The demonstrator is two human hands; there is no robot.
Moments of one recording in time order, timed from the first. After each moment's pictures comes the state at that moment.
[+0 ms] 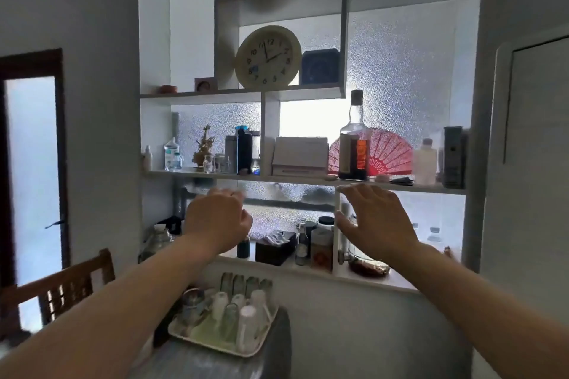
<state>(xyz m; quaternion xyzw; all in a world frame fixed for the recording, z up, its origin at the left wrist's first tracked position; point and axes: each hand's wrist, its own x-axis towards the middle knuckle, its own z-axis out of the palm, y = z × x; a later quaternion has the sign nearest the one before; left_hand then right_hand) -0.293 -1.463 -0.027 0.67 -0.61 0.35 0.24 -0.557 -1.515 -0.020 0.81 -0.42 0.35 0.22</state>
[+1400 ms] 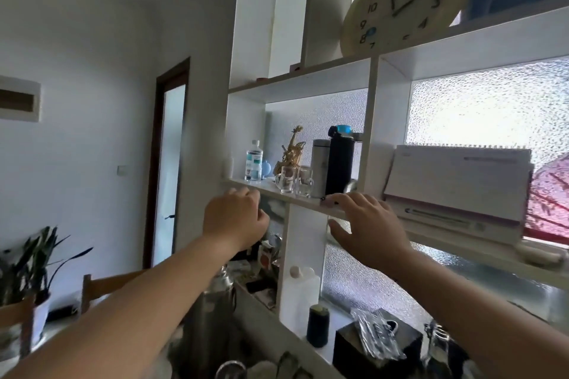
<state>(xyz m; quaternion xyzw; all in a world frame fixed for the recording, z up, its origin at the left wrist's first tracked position) -0.088 -1.807 -0.028 0.80 -0.40 0.39 0.20 -0.272 -1.959 -0.014 0.91 -0.17 0.36 0.13</state>
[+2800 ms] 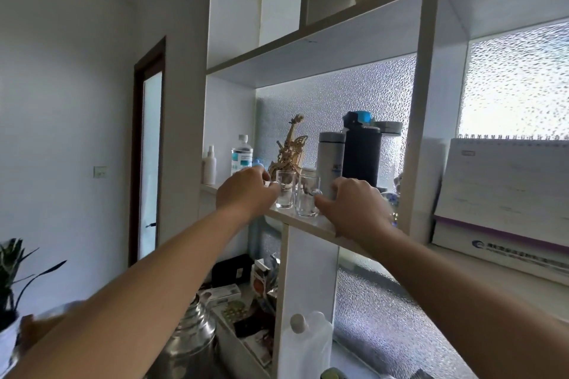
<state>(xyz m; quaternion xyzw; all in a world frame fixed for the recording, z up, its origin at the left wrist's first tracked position) 0.056 -1.976 0.026 0.82 -0.38 0.23 0.38 -0.094 -2.090 0.026 0.87 -0.28 0.41 0.00</state>
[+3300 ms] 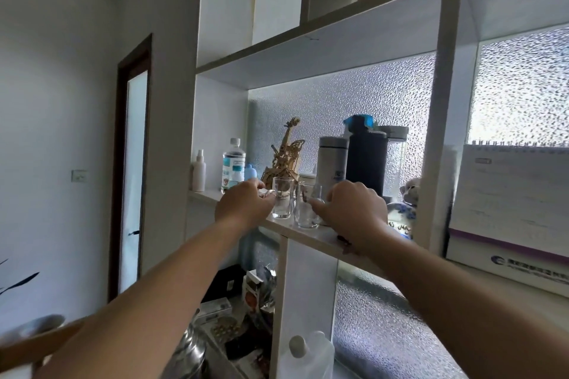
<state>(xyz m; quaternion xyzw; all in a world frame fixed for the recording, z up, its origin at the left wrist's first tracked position) 0.100 -2.009 0.012 0.81 -0.38 0.18 0.40 -0.056 -2.112 0.032 0.86 -0.32 0.39 0.03</state>
